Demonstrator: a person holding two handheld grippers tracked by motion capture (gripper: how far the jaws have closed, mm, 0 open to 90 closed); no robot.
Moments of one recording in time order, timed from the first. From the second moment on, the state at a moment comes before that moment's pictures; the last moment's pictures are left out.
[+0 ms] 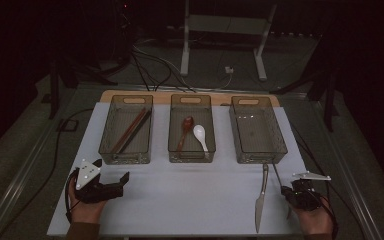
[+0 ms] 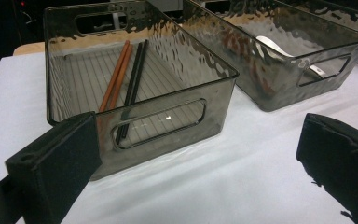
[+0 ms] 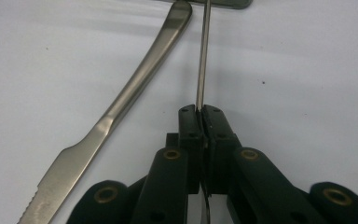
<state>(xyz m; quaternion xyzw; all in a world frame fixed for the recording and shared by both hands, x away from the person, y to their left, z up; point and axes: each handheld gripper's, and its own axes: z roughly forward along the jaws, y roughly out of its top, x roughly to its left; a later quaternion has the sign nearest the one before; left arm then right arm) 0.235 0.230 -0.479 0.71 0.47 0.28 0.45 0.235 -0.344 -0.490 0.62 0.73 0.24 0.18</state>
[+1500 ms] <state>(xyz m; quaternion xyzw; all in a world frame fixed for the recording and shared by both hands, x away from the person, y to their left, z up) 0.234 0.233 -0.477 0.70 0.47 0.28 0.45 0.220 -0.342 -0.450 0.59 0.72 0.29 0.21</state>
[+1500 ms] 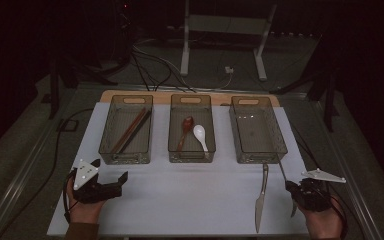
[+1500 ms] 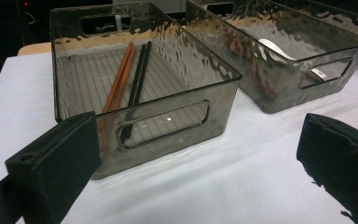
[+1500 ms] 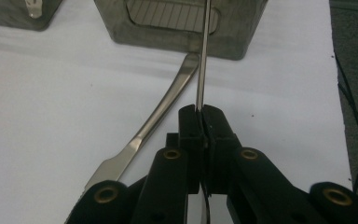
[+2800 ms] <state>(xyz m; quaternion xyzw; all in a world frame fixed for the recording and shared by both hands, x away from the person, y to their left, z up) 0.229 0.237 -0.471 0.69 0.46 0.30 0.46 0.248 -0.344 -0.420 0.59 0.71 0.32 0.23</state>
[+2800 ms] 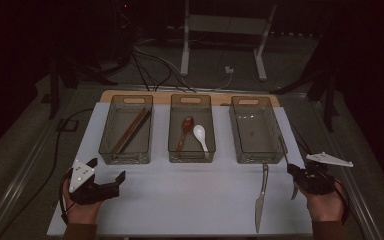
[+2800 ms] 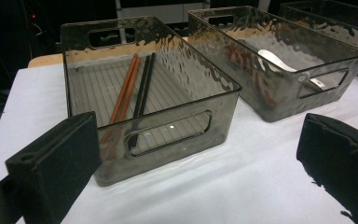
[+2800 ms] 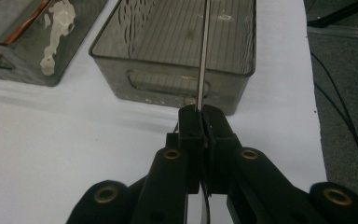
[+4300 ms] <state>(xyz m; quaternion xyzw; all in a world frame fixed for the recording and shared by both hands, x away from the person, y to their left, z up) 0.229 0.239 -0.473 0.69 0.47 0.30 0.47 0.311 -0.342 -0.408 0.59 0.69 0.35 0.23</state>
